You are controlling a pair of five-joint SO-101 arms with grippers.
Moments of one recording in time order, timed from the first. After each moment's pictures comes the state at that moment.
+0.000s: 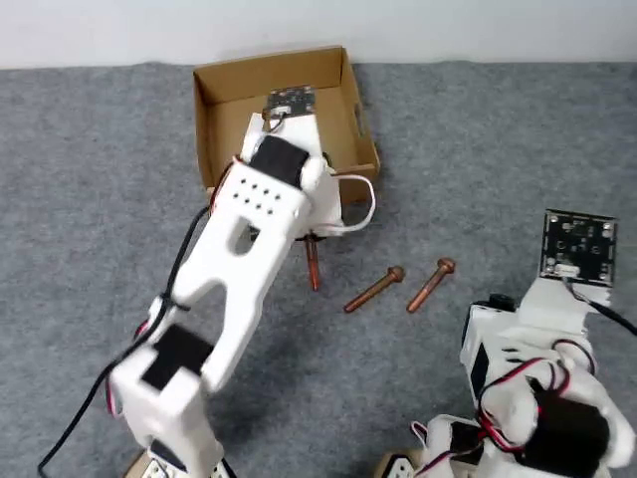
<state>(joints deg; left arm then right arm) 25.1 13.5 -22.0 98.8 41.8 10.6 -67.3 25.3 100.5 2.2</state>
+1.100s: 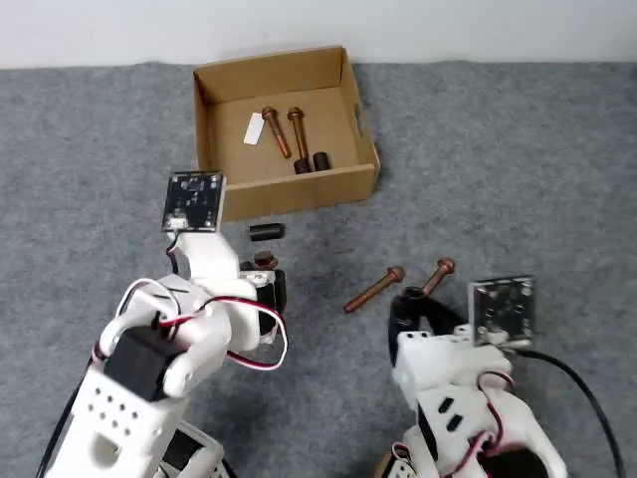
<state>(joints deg) 25.5 -55.9 38.5 77.4 34.8 -17.8 -99.5 58.8 80.3 -10.6</state>
